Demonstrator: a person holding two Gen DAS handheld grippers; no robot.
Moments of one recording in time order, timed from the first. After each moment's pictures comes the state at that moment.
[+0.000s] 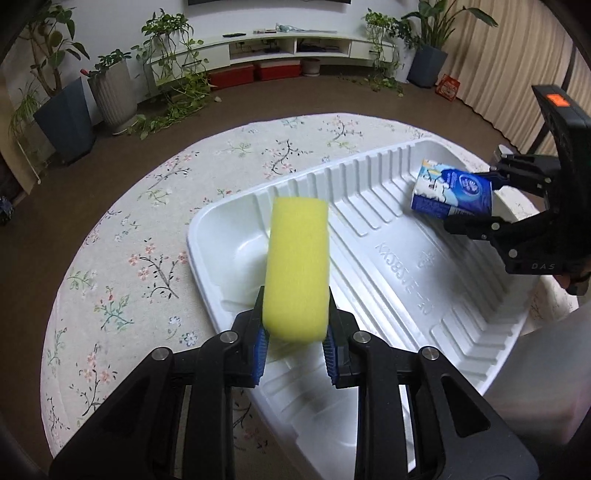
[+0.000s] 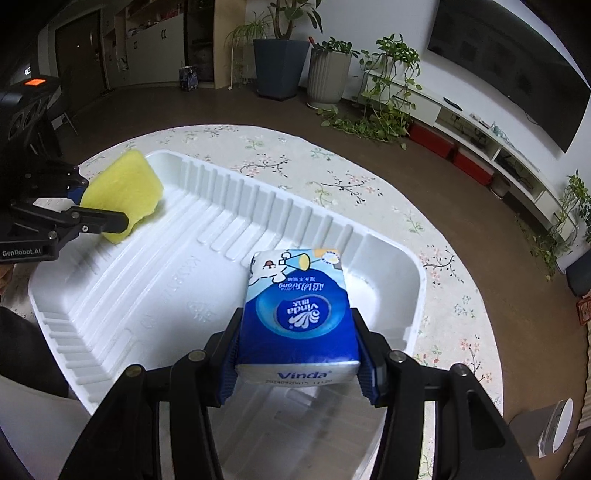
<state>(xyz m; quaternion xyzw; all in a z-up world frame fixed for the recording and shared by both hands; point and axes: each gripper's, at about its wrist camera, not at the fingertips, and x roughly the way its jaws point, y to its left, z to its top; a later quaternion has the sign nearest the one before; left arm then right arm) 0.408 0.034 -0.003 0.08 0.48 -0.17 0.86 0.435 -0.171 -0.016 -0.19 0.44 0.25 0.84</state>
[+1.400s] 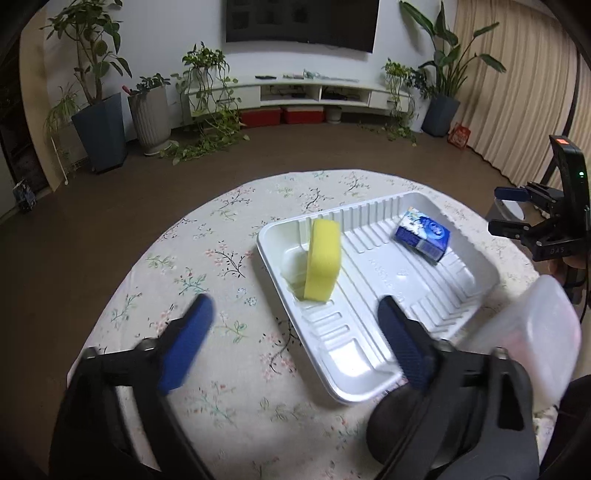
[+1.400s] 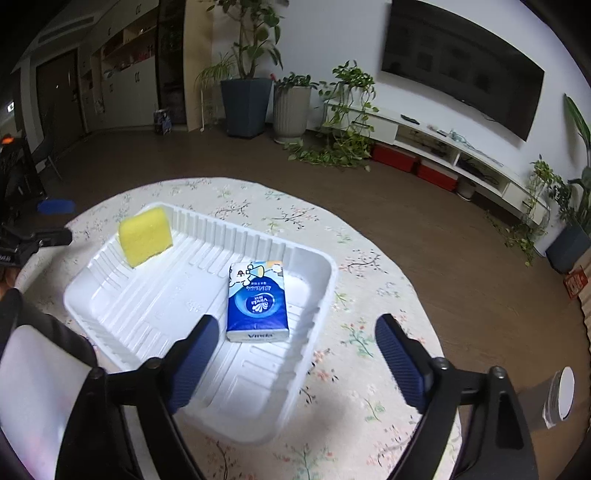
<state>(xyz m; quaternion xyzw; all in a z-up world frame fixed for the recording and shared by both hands) 0.334 0.087 0.064 0.02 0.40 -0.14 0.91 0.391 -0.231 0.050 -0.14 0.39 0.21 0.89</state>
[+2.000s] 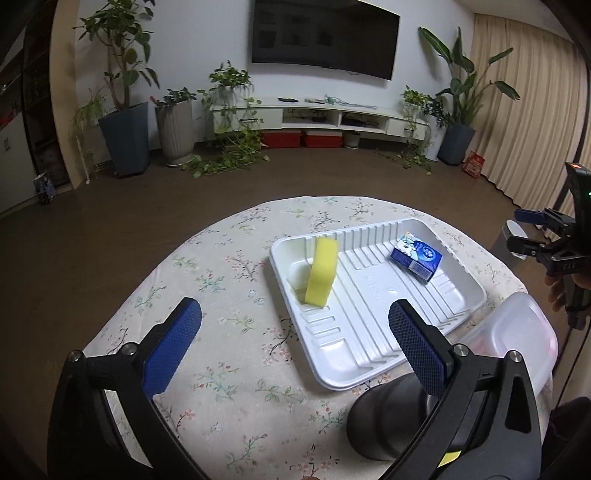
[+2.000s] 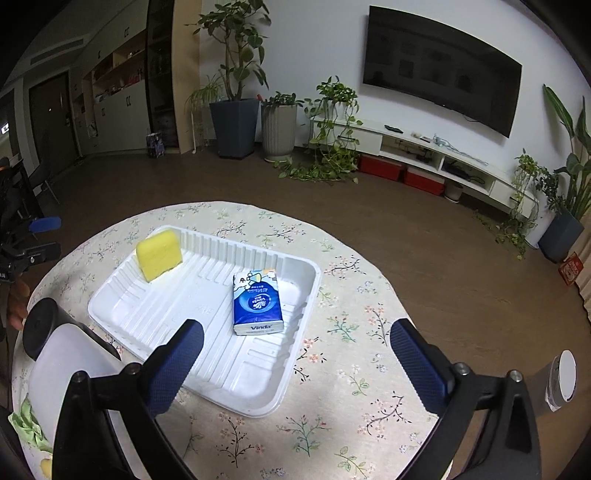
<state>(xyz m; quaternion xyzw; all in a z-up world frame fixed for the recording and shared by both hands) 0.298 0.088 0.089 0.00 0.36 -0.09 0.93 0.358 -0.254 0.081 -0.10 0.36 0.19 0.91</state>
